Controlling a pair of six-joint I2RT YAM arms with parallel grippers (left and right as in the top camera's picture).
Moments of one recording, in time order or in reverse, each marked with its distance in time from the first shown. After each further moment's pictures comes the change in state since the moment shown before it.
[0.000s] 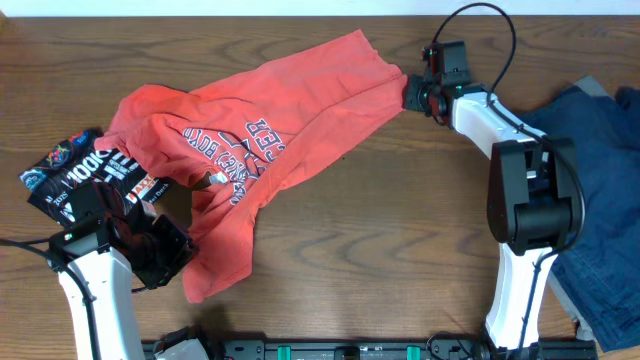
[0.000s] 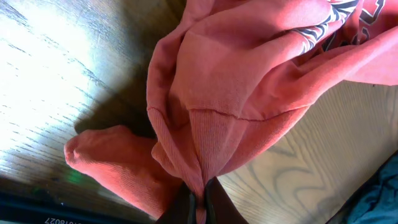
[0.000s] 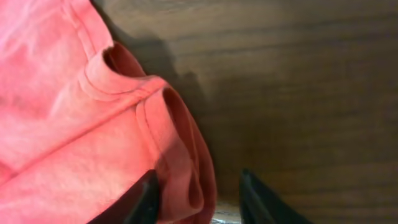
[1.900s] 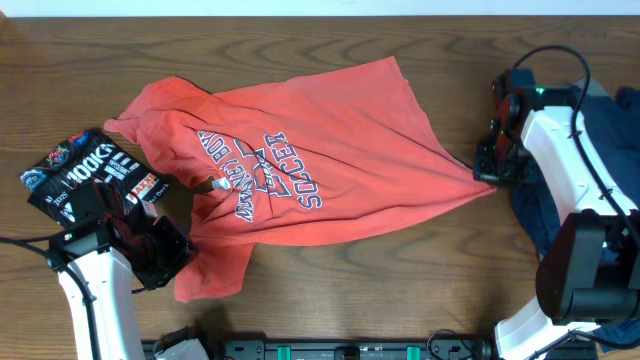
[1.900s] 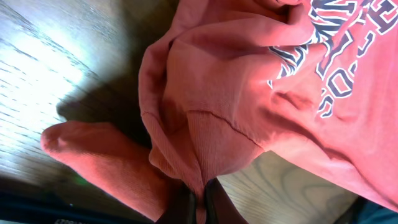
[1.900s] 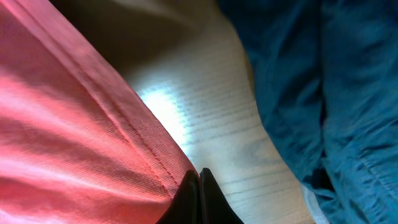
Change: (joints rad) left arm 0.001 0.000 0.000 -0.007 -0.017 0.040; right arm -0.159 -0.423 -0.174 -0.983 0.243 -0.061
